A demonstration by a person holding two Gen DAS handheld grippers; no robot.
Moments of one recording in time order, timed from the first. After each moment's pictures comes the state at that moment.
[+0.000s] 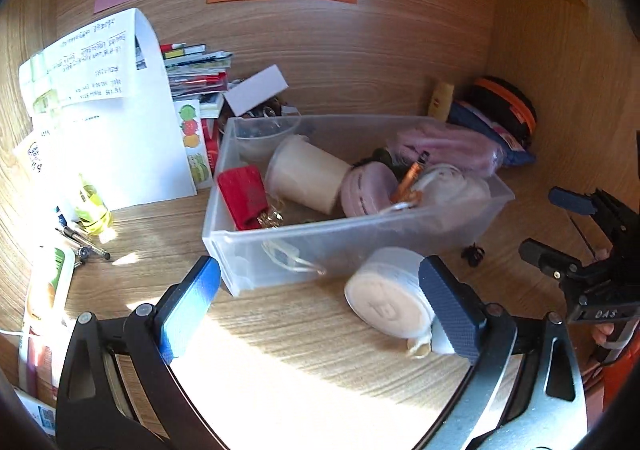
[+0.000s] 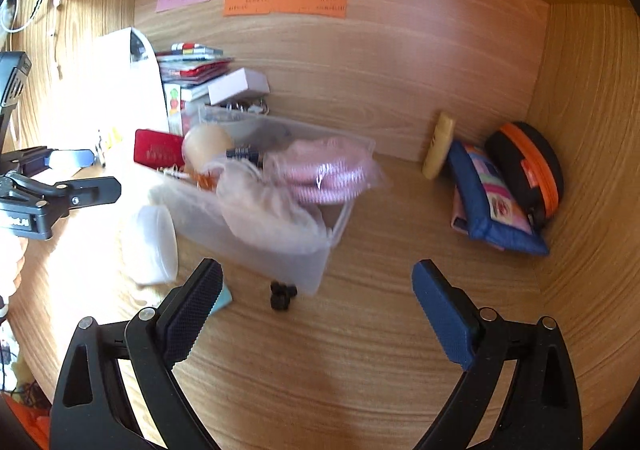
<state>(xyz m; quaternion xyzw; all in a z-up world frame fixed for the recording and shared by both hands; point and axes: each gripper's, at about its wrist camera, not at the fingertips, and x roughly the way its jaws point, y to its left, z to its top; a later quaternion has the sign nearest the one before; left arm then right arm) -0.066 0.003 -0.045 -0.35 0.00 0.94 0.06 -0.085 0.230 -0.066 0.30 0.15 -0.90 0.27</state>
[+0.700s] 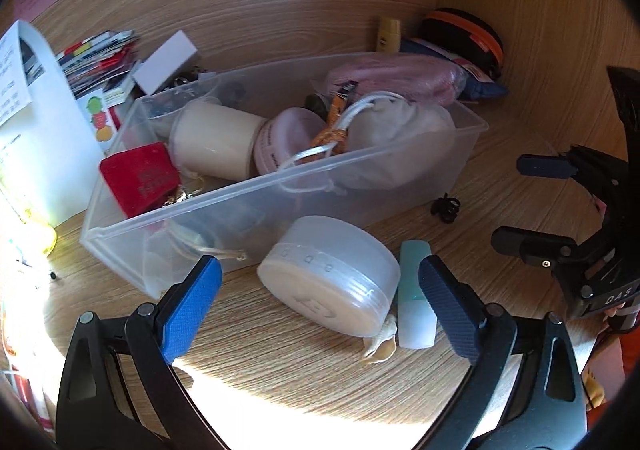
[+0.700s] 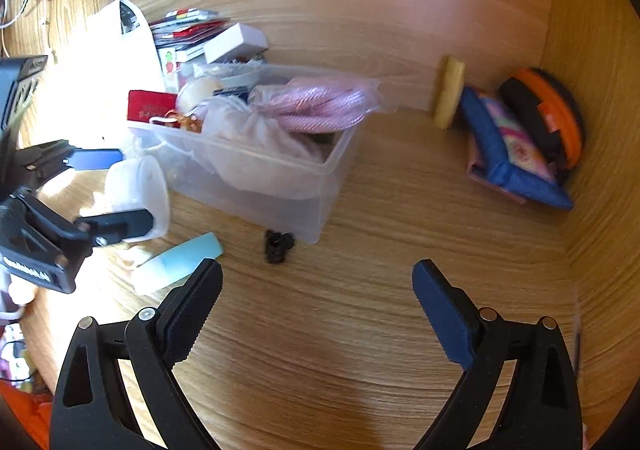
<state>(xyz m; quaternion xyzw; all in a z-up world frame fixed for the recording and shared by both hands) -0.088 0.052 -0.081 -0.40 0.06 0.91 0.12 -0.100 0.237 -0.098 0.38 0.12 -0.87 0.30</state>
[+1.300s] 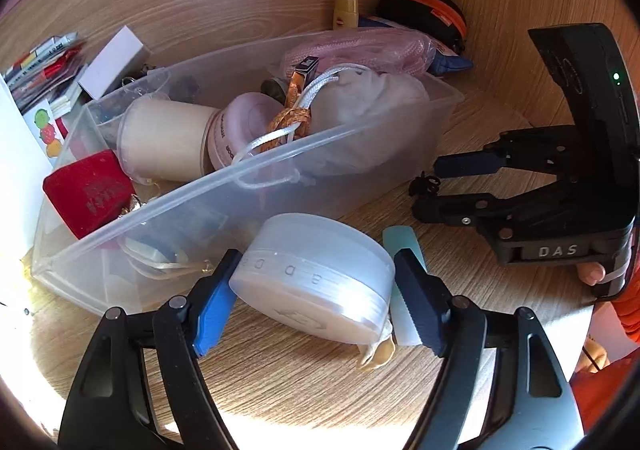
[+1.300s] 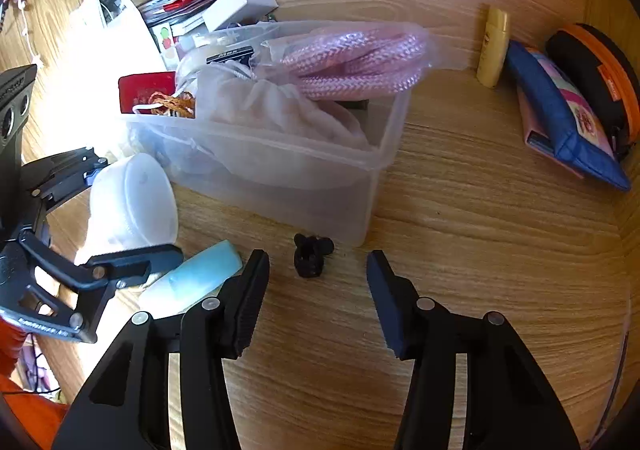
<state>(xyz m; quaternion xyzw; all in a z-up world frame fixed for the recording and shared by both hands) -0.100 0.052 -0.092 -0.41 0.08 0.88 0.20 -0.123 0.207 -0.120 0.44 0.11 -0.84 0.31</state>
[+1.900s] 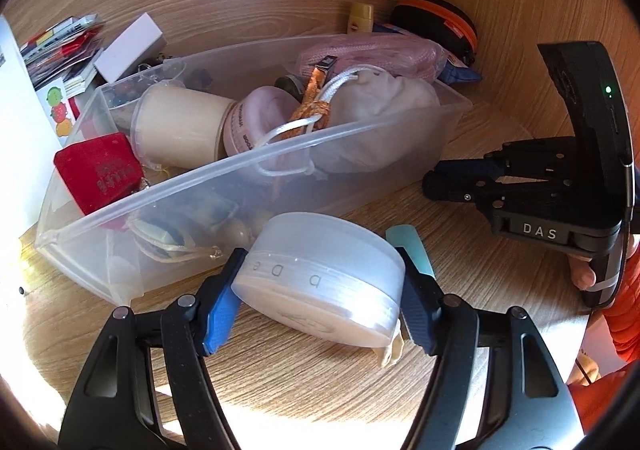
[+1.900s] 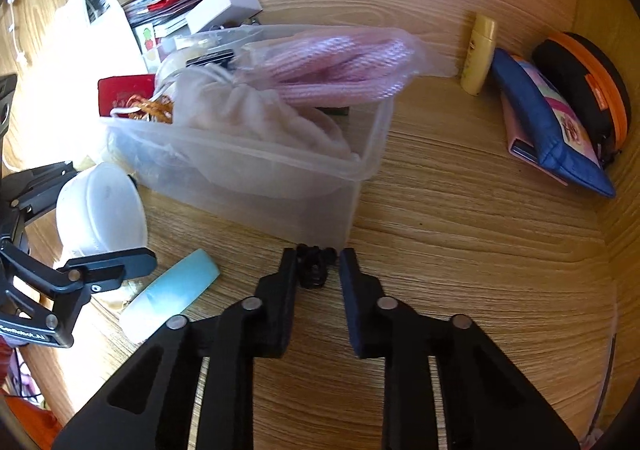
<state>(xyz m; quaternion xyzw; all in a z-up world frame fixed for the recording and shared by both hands) -0.093 0.042 -0.094 -0.41 0.05 0.89 0.19 -0.144 0.212 -0.112 0.43 0.11 -0.85 0.28</state>
